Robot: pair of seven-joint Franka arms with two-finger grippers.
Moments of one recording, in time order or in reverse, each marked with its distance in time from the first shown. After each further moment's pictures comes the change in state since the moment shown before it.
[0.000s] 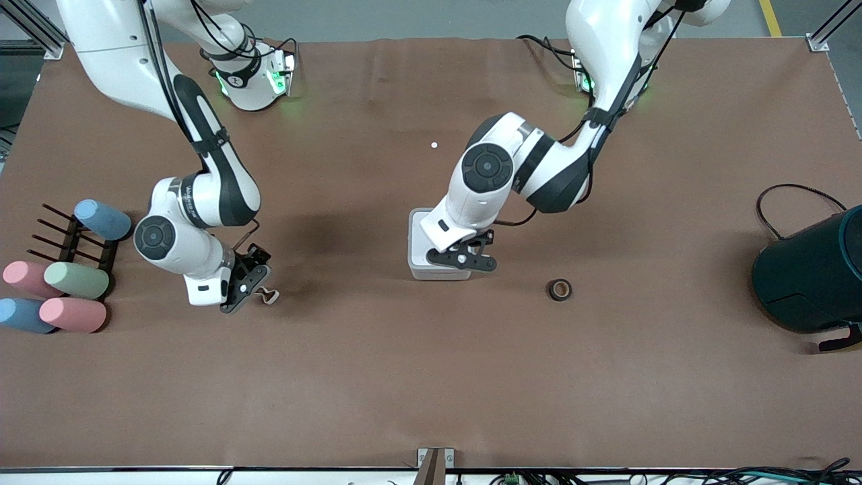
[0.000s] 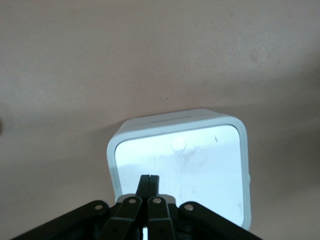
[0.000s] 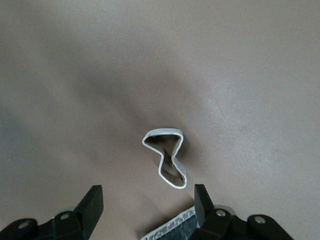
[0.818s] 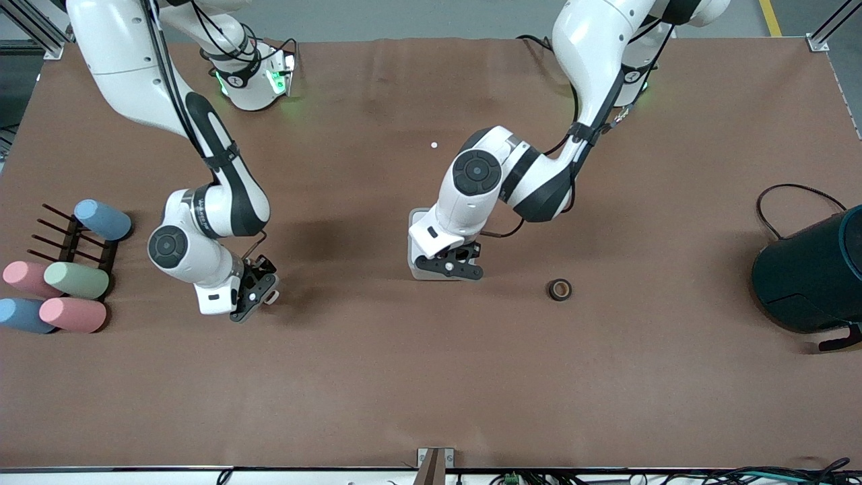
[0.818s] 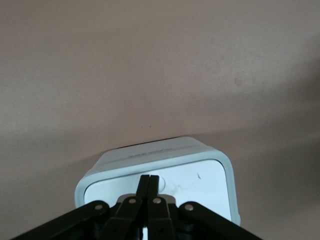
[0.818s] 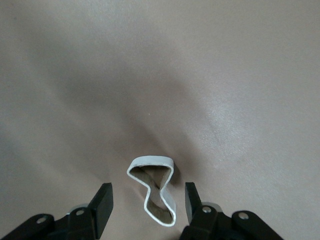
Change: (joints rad) left arm -0.017 0.060 0.000 0.017 0.019 0.140 0.000; right arm 0.009 0.081 0.003 0.043 0.002 0.090 -0.043
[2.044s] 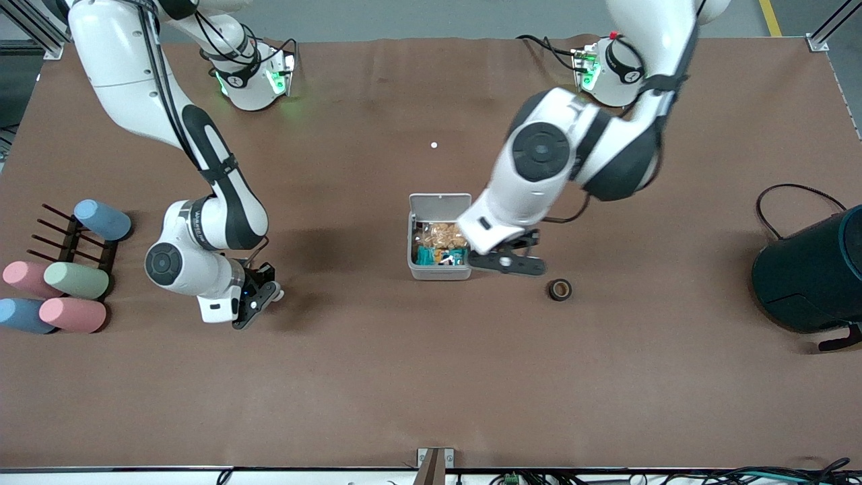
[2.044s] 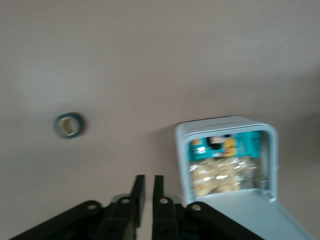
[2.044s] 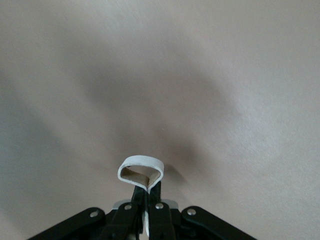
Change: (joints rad) left arm 0.147 -0.206 0.028 0.069 0.026 -0.440 0.074; right arm -0.025 0.035 0.036 0.134 0.095 -0.206 0.028
